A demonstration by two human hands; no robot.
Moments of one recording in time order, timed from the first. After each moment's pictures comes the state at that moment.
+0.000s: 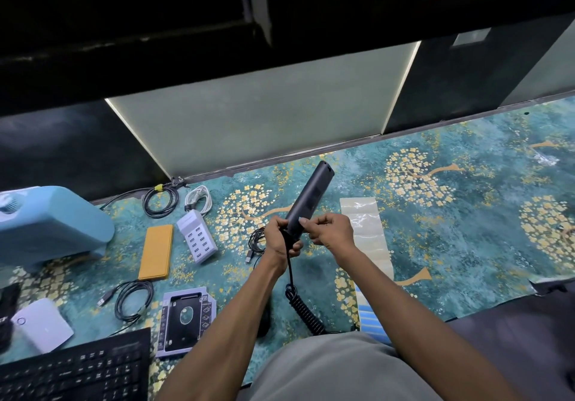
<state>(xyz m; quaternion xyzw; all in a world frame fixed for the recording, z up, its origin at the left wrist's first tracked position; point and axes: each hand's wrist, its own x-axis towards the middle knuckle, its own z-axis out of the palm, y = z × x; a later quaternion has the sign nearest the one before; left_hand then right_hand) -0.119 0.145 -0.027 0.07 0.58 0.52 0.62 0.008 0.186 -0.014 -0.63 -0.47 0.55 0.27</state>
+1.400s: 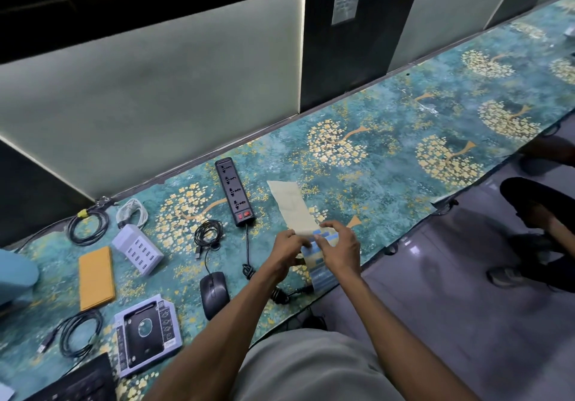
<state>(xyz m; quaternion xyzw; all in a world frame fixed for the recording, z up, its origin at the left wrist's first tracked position) 0.007 0.096 -0.031 0.28 0.63 0.27 0.67 0.141 0.070 -0.038 -0.74 -0.50 0.32 0.31</state>
